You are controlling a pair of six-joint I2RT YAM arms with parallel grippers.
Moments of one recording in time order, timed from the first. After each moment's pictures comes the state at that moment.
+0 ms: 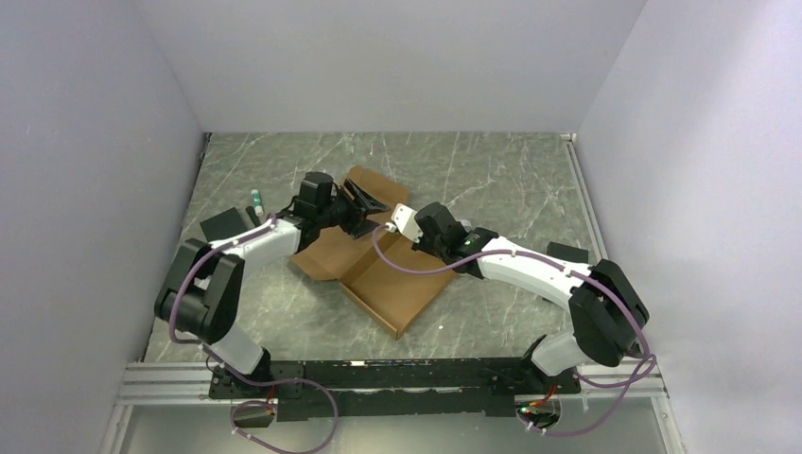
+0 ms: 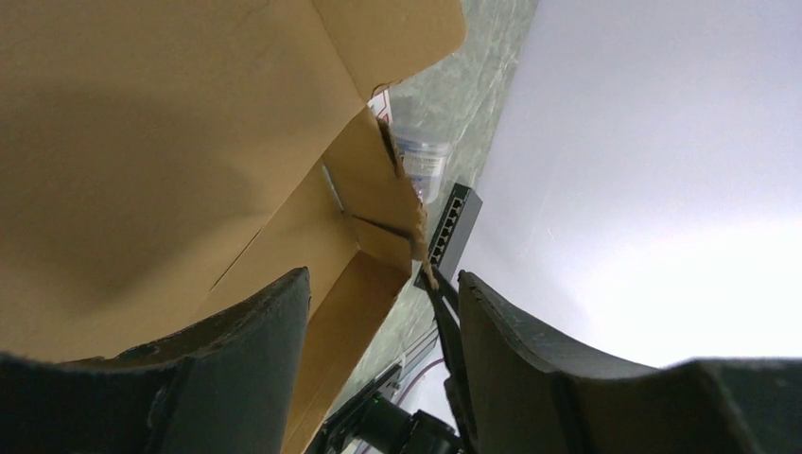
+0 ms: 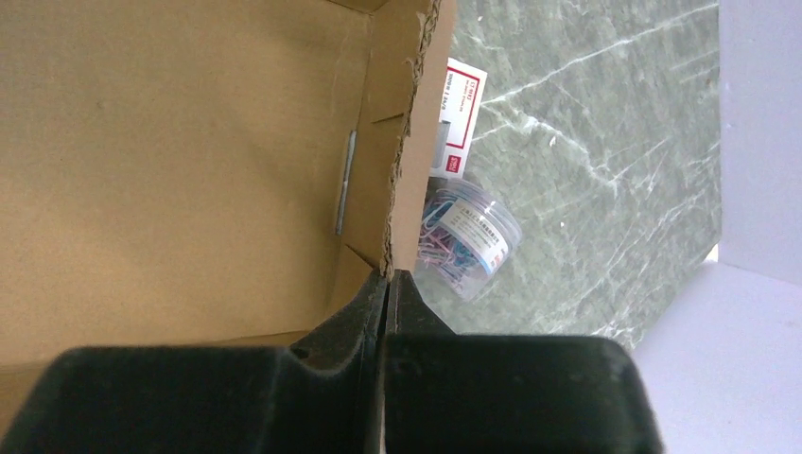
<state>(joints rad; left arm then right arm) -0.41 1.57 0.89 0.13 0.41 -1.24 0.79 1.46 0.93 -0.30 0.34 -0.52</state>
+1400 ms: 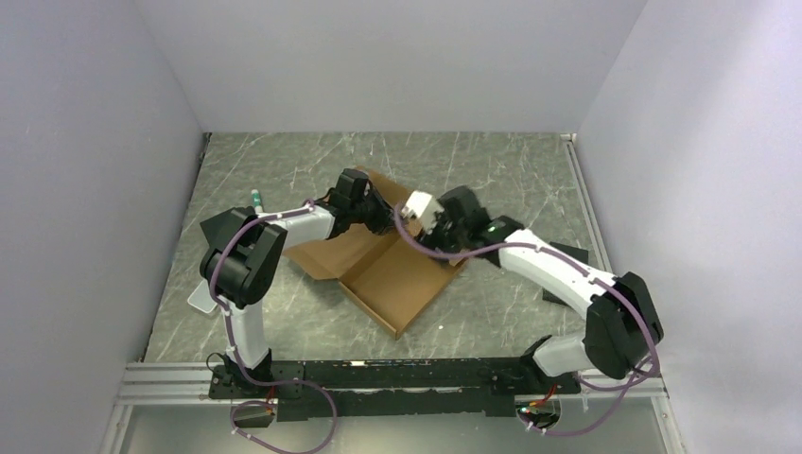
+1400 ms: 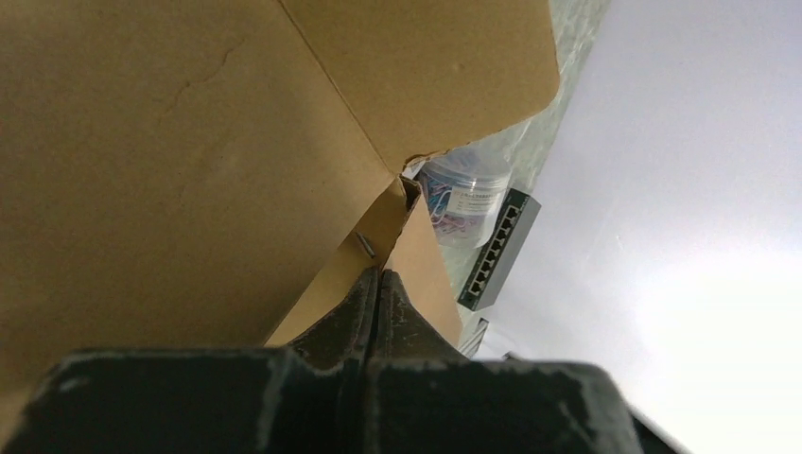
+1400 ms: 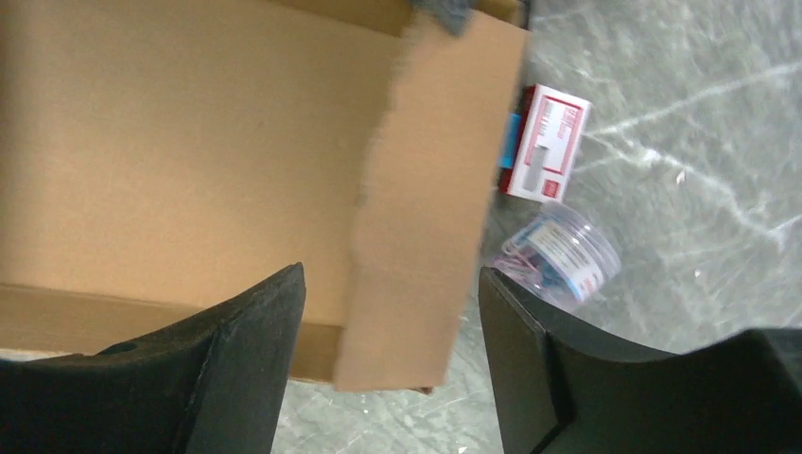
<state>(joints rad) -0.53 1.89 1.12 0.12 0.37 -1.22 0.70 1.39 0.95 -0.39 -0.01 -0.45</state>
